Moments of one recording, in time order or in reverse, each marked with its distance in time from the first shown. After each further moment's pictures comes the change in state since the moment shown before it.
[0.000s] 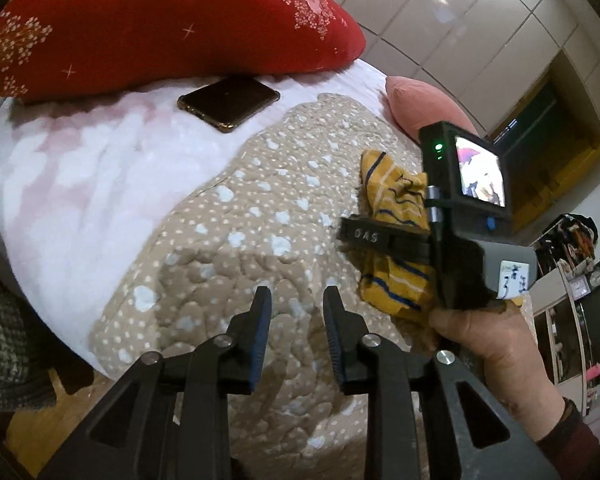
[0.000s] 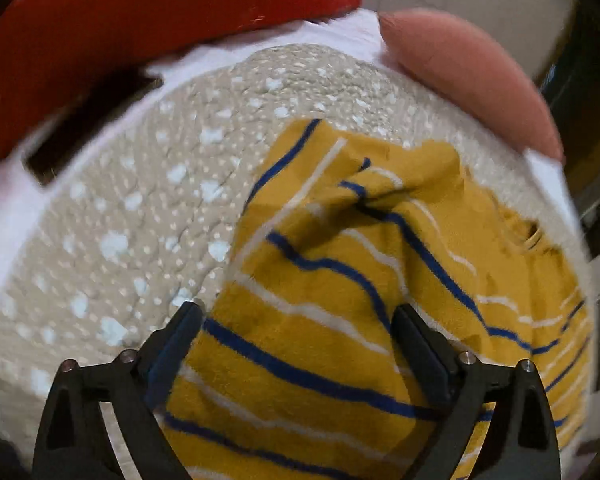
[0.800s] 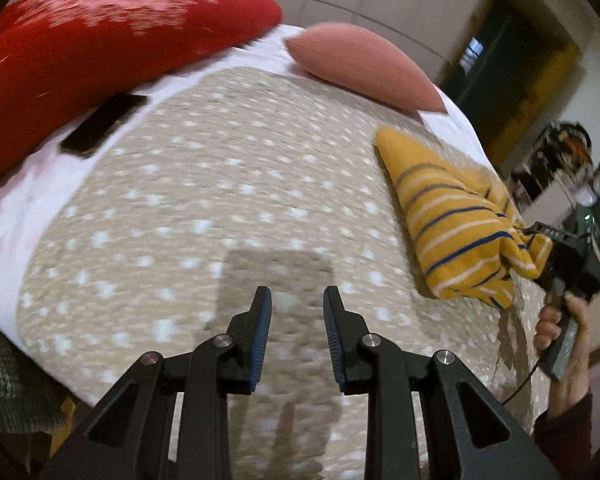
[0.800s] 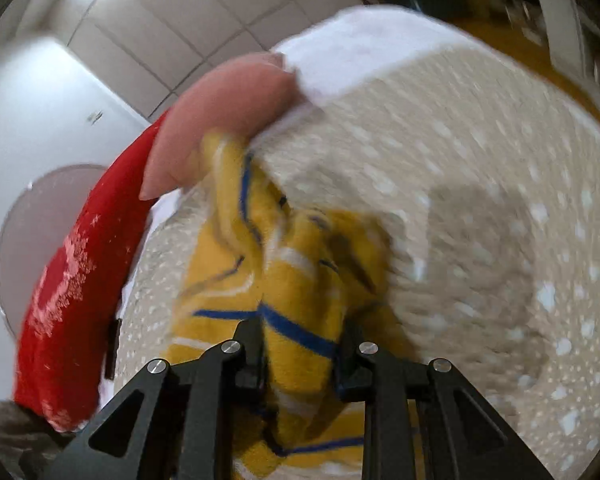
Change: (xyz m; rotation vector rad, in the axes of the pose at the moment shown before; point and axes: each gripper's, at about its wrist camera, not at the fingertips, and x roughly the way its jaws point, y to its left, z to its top) left arm 0.031 -0.170 -0.037 0.305 0.109 0.027; right arm -0.013 -0.412 -0.185 0.926 -0.151 0.490
